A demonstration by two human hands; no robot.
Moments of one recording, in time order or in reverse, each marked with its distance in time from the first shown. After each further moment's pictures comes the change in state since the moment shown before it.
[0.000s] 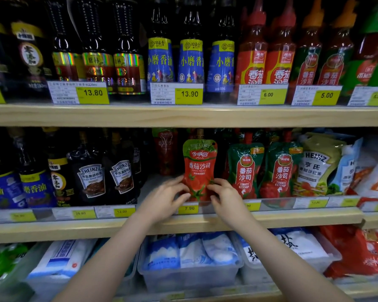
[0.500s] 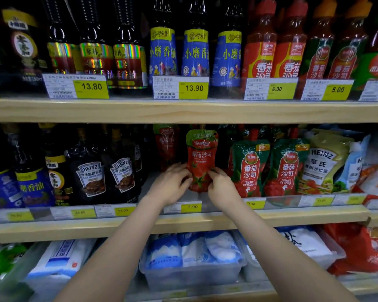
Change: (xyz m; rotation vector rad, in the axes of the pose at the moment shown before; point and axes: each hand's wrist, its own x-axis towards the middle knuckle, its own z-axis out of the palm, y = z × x) left_hand 0.037 -0.009 0.001 0.084 -0.029 -0.046; right_hand 0.039 -0.009 0.015 -0.016 0.037 0.089
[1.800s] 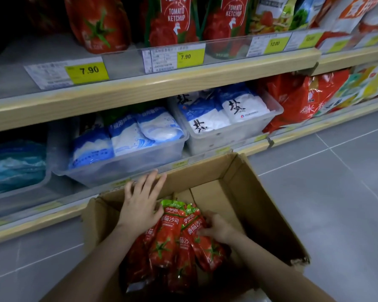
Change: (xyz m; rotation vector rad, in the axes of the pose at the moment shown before) left_hand -0.228 0.042 0.251 0.265 -0.234 0.147; right_hand -0.324 0.210 0.146 0.385 -0.702 0.862
